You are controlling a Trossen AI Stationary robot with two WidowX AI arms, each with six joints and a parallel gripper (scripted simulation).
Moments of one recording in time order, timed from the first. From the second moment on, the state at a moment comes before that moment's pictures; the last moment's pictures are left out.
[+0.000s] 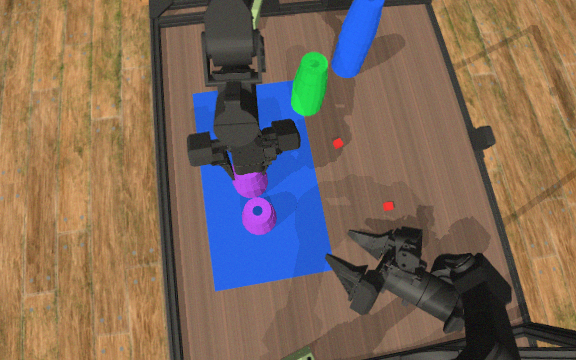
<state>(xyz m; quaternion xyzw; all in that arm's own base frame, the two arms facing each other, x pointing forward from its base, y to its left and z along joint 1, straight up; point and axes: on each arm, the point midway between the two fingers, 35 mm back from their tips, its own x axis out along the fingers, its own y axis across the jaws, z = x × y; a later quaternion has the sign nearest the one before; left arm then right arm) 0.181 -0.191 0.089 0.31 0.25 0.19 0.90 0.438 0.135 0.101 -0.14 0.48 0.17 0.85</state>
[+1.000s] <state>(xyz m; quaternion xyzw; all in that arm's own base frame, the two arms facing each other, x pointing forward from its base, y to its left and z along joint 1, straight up) 0.181 -0.191 0.089 0.31 0.25 0.19 0.90 0.437 0.134 0.107 -0.14 0.49 0.17 0.84</state>
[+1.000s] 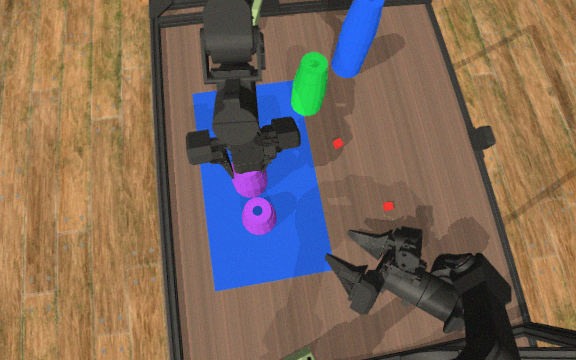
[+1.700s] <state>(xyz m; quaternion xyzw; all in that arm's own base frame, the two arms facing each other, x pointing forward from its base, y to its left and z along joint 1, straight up) 0.181 -0.191 0.089 0.31 0.25 0.19 0.90 0.437 0.133 0.168 -0.14 0.49 0.17 0.84</state>
